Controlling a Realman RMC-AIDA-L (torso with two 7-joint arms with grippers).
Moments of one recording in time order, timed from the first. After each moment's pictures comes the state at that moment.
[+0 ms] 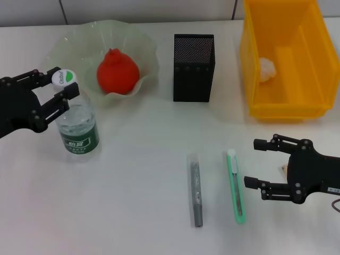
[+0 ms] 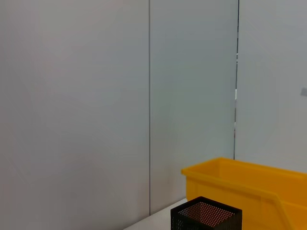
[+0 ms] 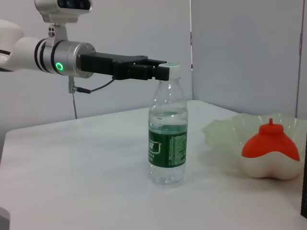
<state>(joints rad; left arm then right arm) -0.05 -2.07 1.10 1.03 1.38 1.35 -1.21 0.18 2.08 -1.03 -0.80 -1.71 -1.57 1.07</state>
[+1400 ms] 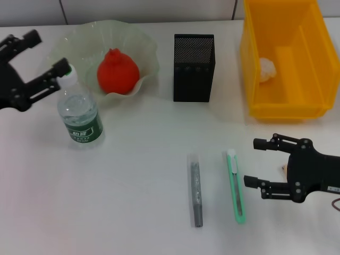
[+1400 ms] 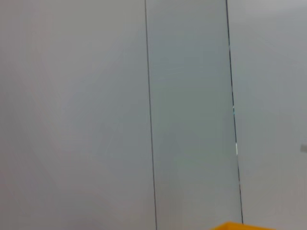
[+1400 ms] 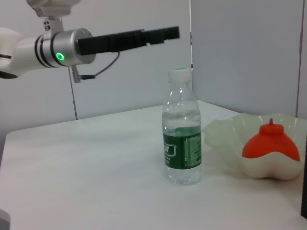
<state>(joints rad) -0.12 -2.07 0.96 0.89 1.27 1.53 -1.08 0.18 2.08 -1.04 -0.82 -1.71 -1.57 1.09</state>
